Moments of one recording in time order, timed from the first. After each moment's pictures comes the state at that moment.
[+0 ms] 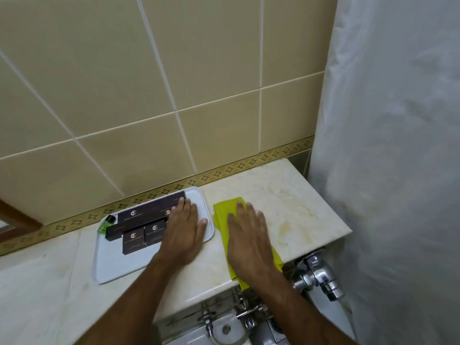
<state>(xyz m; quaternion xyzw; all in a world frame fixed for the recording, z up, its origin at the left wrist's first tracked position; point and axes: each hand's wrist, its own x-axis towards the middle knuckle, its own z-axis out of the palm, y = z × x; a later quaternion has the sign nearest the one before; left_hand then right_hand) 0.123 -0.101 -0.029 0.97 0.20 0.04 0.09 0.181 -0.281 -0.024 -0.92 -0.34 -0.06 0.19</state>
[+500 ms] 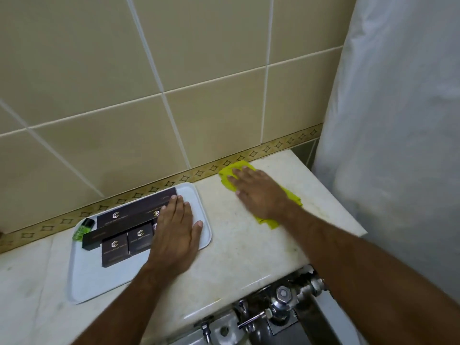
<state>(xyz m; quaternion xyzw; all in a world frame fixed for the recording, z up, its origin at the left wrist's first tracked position) 0.130 -0.093 -0.045 0.98 0.19 0.07 0.04 0.340 -0.252 -0.039 -0.87 -0.49 0.02 0.08</state>
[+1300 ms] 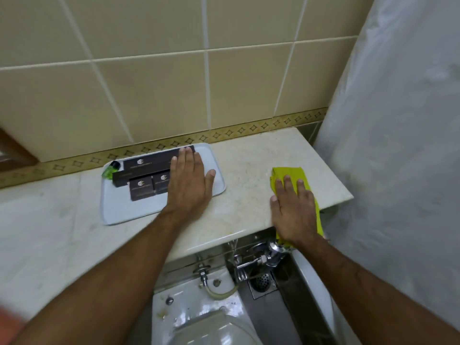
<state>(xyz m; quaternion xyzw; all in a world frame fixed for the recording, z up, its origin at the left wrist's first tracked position) 0.097 -0.114 -0.003 0.96 0.25 0.10 0.08 0.195 -0.342 -0.040 -0.96 -0.25 -0.01 0.06</state>
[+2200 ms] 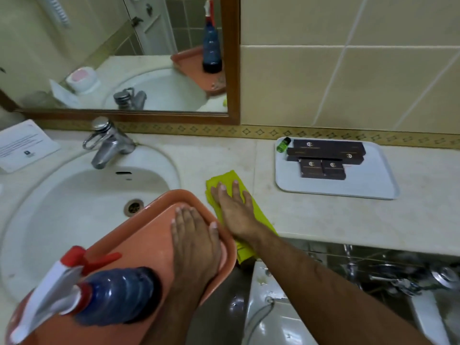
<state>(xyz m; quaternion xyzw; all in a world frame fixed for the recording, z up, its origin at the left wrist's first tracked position) -0.260 -0.033 -0.039 0.82 0.56 0.08 0.07 -0.130 -0.025 -0.008 -0.76 -0.53 0.35 0.18</state>
